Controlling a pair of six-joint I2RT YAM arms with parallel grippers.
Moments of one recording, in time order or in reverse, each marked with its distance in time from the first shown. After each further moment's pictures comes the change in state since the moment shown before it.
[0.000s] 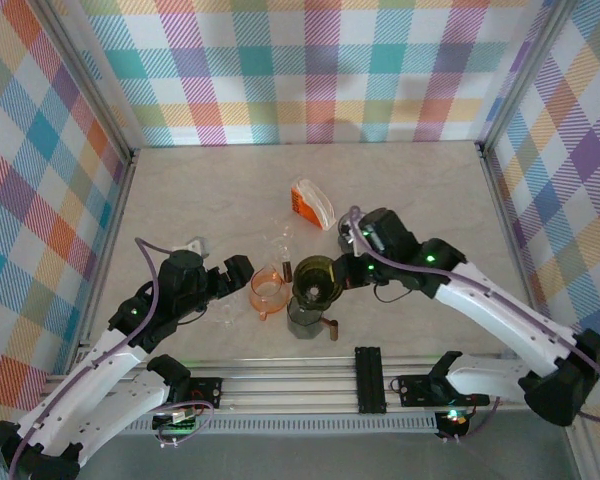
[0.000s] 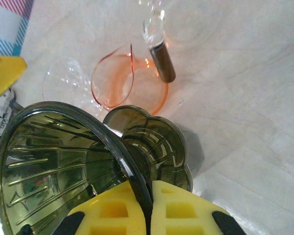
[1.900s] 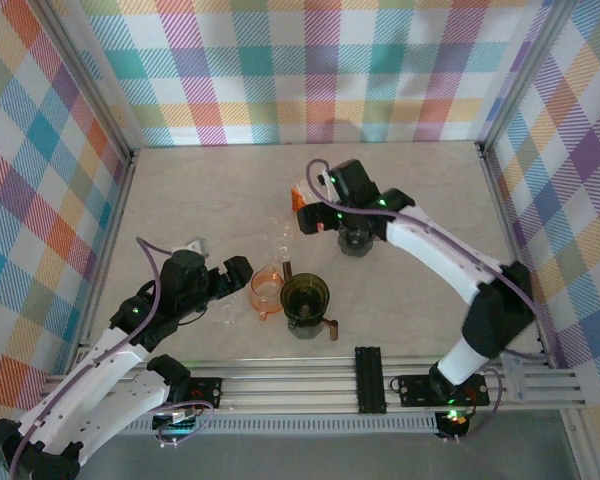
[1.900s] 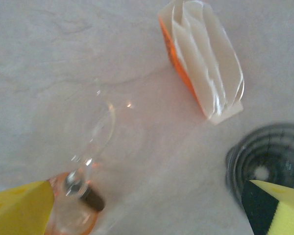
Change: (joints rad) left arm 0.000 0.018 0.000 -0.020 -0.027 0.007; right arm -0.143 0.484 0.373 0.149 0.214 -0.272
